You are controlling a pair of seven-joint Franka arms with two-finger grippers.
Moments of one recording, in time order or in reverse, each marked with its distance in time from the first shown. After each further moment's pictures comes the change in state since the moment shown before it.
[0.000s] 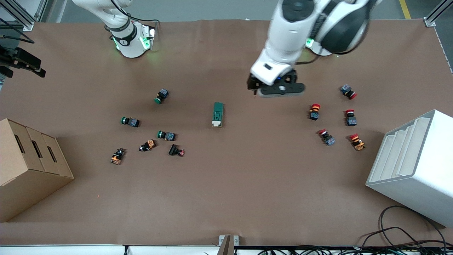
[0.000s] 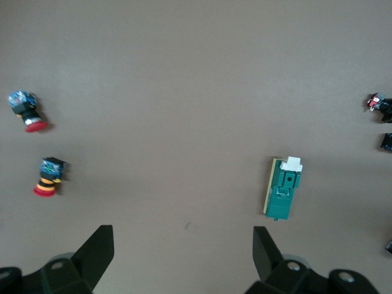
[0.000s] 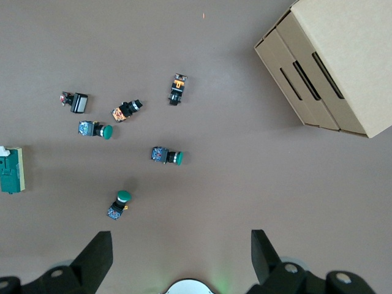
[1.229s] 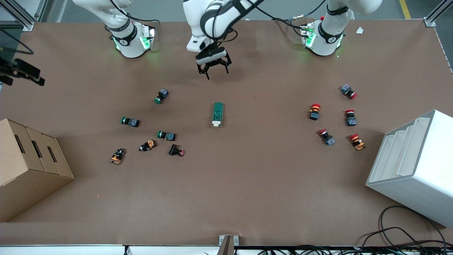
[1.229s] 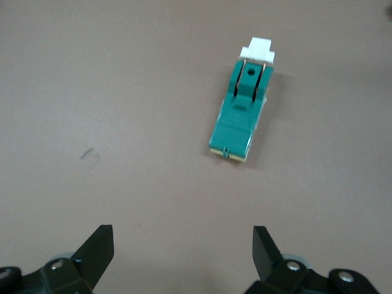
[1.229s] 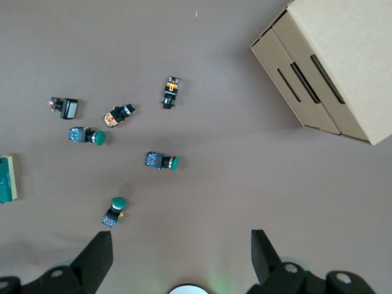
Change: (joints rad) left arm -0.627 0.360 -0.004 -0.129 0.718 0.146 -1.192; right arm -0.016 0.085 -0.005 0.010 0.000 0.030 0.000
